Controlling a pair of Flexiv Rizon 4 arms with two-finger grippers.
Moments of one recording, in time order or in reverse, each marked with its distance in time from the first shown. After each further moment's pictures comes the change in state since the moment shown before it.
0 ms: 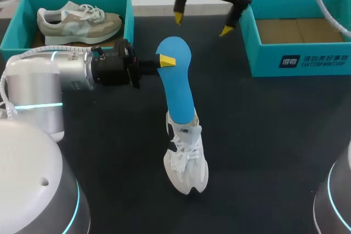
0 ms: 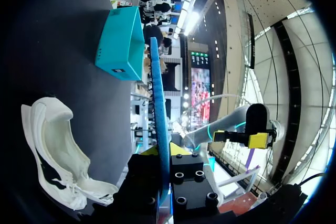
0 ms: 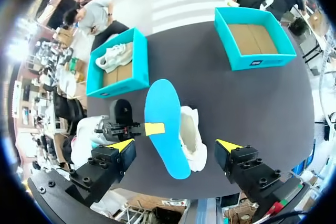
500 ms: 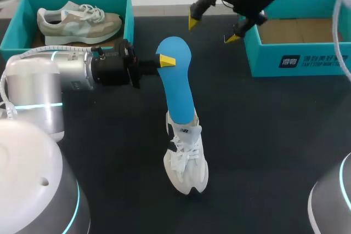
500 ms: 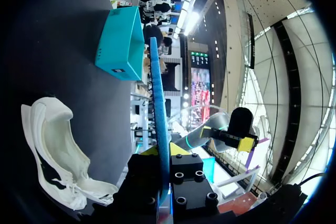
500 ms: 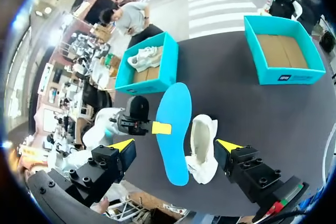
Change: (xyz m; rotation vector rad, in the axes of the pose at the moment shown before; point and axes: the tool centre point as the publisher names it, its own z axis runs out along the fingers) left arm 0.000 0.000 0.000 0.000 0.000 0.000; right arm -0.021 -0.002 0.011 -0.043 0.291 -0.175
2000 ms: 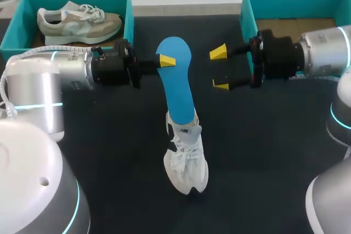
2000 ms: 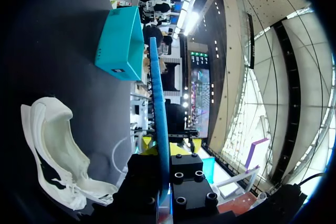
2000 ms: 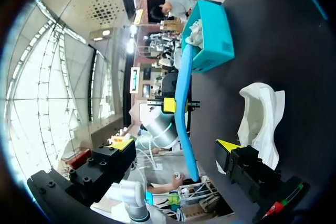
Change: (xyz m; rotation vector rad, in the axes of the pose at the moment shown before) left arm 0.000 0.000 0.000 0.000 0.000 0.000; right arm -0.053 -0.036 0.058 0.157 0.873 0.137
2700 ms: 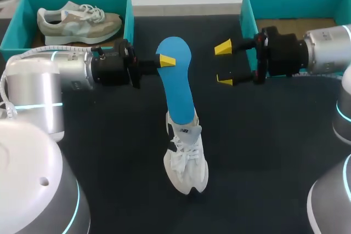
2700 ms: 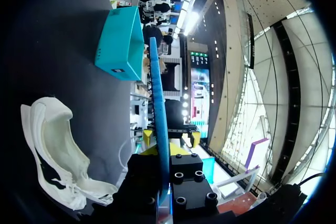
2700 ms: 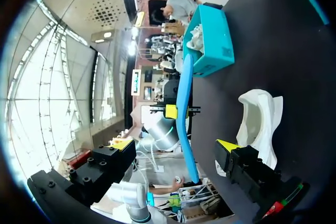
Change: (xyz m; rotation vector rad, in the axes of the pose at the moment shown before) left arm 0.000 0.000 0.000 0.000 0.000 0.000; right arm 0.002 0.011 -0.010 -0.019 0.012 -0.001
